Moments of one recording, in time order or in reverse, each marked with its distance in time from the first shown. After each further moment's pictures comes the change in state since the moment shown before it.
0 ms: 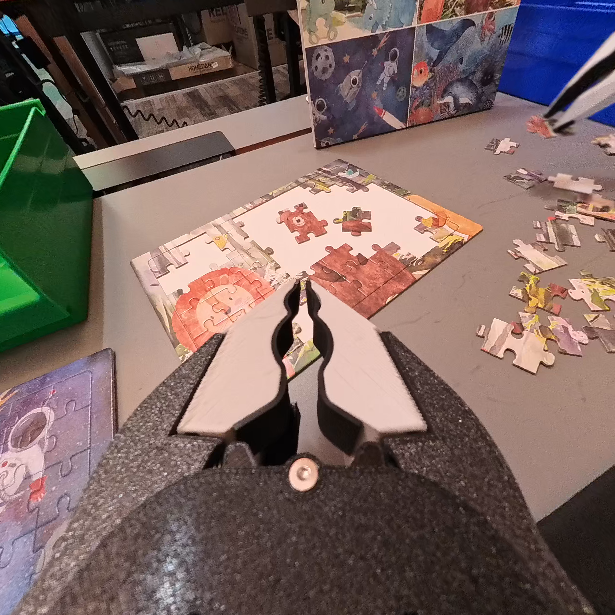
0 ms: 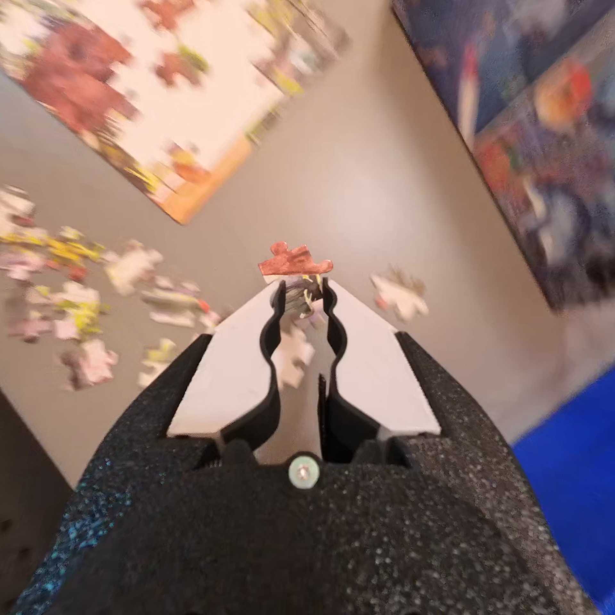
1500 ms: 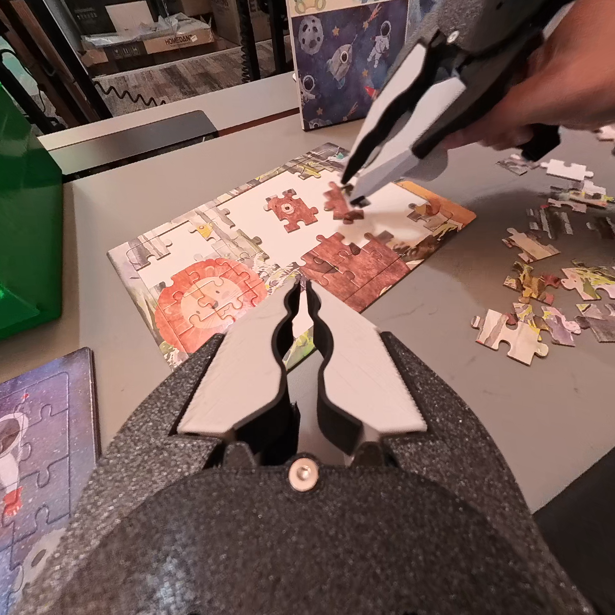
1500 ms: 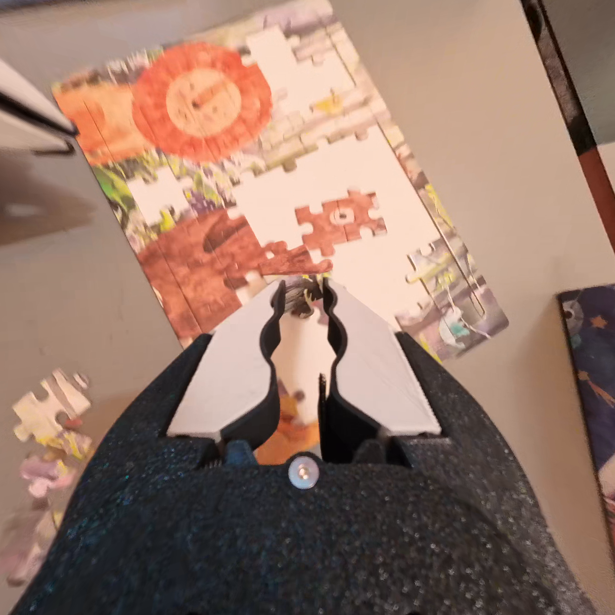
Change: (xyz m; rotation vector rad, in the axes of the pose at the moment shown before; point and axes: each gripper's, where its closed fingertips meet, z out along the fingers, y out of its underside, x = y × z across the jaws) left arm 0.005 0.009 0.006 -0.045 0.043 -0.010; right arm -0.109 -0.134 0.125 0.071 -0.185 -0.295
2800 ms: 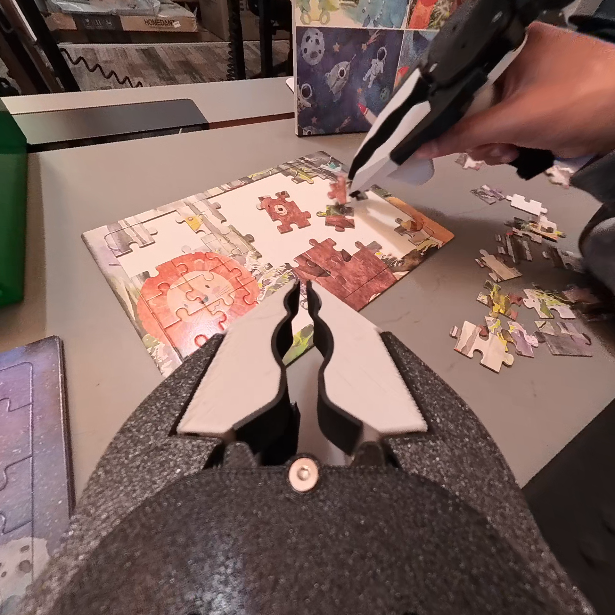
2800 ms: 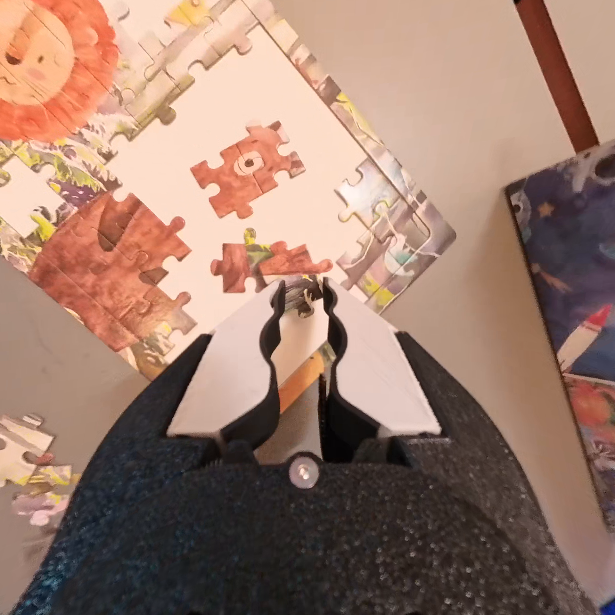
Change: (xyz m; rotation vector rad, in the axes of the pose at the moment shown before) left arm -0.002 -0.002 -0.003 0.019 0.069 -0.127; right arm 0.041 0.031 -0.005 -0.213 0.181 0.211
